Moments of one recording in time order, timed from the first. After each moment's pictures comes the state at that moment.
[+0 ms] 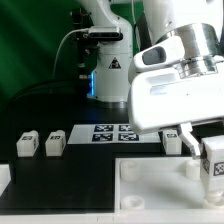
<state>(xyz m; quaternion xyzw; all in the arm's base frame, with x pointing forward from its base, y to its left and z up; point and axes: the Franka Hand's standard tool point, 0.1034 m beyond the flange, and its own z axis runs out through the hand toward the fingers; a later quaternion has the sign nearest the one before) 0.627 0.114 0.094 -0.95 -0.07 -0.31 0.06</state>
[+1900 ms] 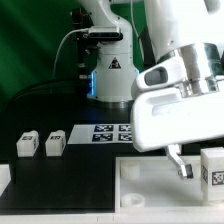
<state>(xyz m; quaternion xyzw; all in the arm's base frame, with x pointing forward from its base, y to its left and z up) 0.621 0.120 0.071 -0.97 -0.04 -0.23 0.07</state>
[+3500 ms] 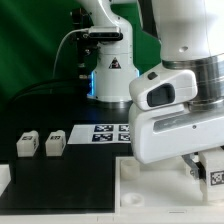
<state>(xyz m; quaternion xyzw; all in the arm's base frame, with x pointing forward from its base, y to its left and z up) 0.626 0.115 0.067 -1.00 -0.02 0.01 0.10</state>
